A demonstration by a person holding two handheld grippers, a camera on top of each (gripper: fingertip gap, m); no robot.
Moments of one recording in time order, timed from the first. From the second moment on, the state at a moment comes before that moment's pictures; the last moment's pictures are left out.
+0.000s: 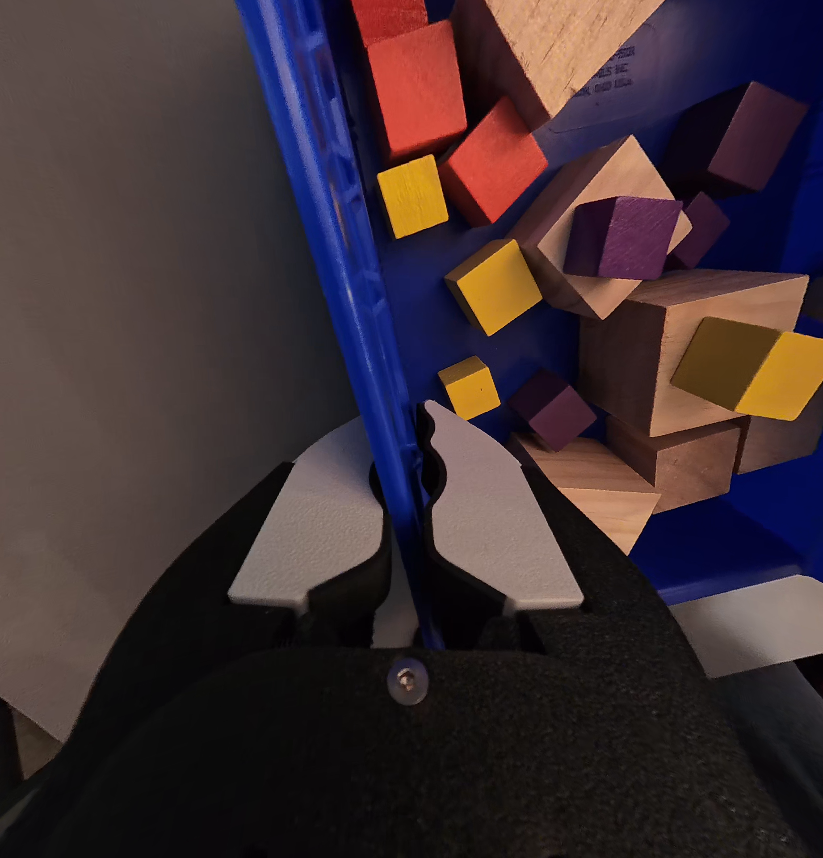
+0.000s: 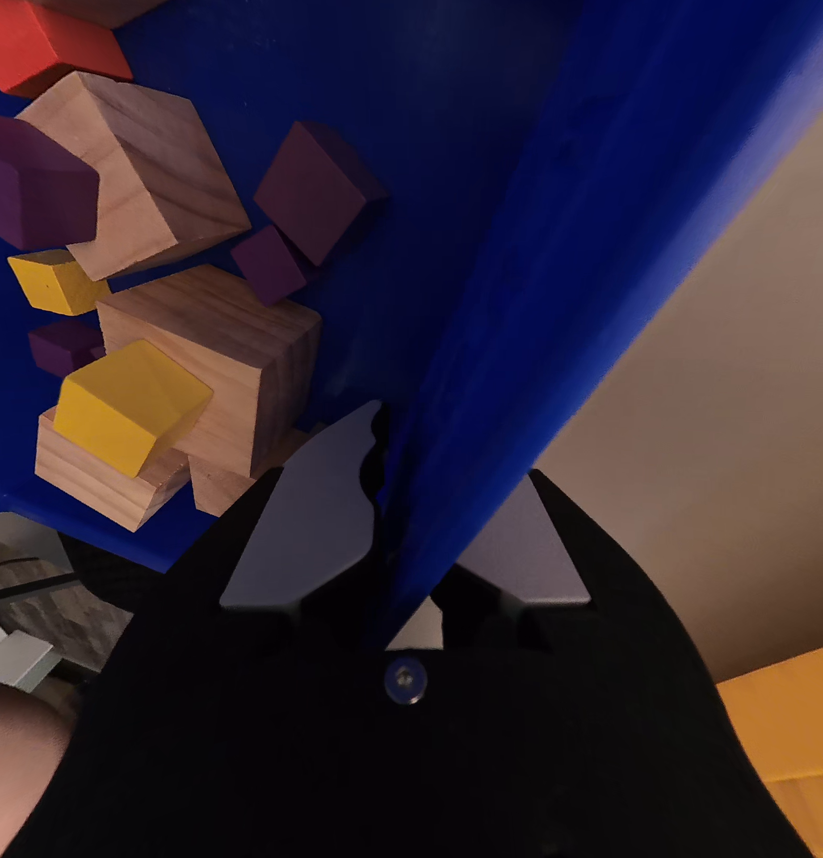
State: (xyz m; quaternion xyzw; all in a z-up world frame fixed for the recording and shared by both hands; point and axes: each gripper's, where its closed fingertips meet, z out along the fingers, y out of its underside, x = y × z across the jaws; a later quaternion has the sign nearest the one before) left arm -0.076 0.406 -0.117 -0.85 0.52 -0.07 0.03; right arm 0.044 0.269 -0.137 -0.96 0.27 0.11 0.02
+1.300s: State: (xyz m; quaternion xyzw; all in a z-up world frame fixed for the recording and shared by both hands) left arm 0.048 0.226 -0.004 -0.78 0.61 -0.09 0.10; right arm 0.151 0.074 -0.027 -0.93 0.35 0.05 0.09
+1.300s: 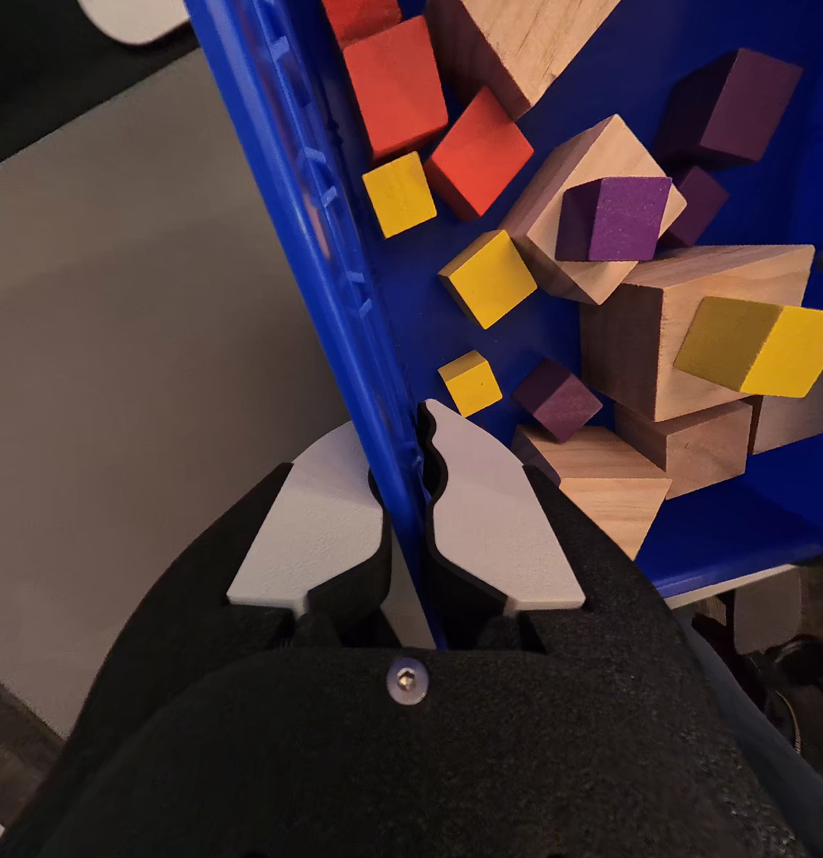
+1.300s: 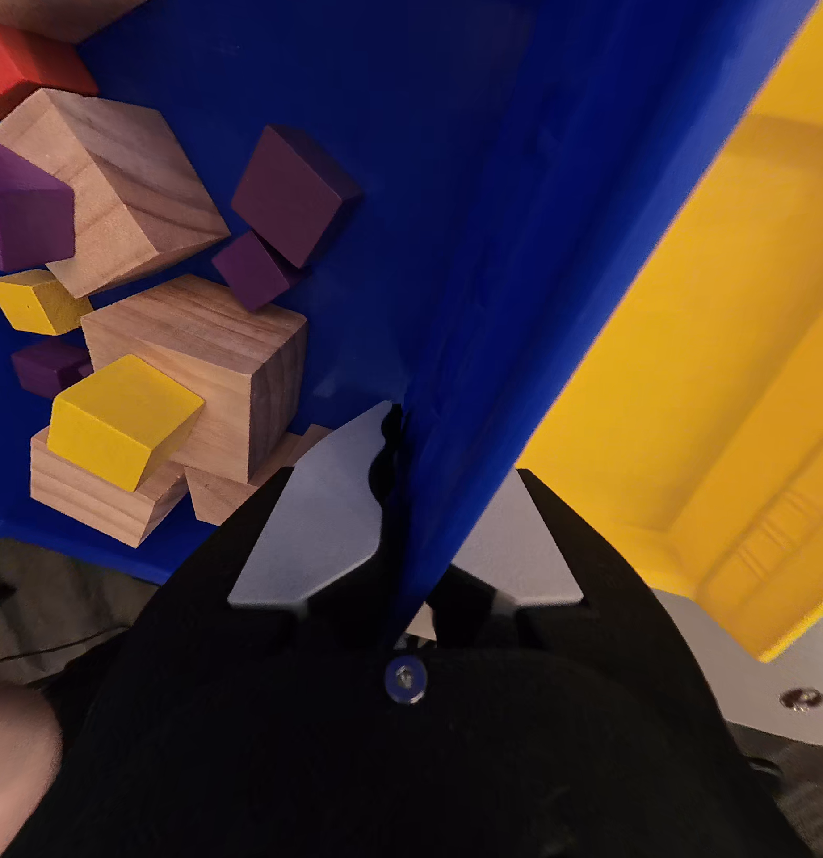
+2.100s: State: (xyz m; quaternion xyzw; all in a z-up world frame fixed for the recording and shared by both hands) left arm 0.105 0.196 0.065 -0.78 0.61 -0.09 0.10; right arm 0.201 0.042 0.042 -0.92 0.37 0.05 0.09
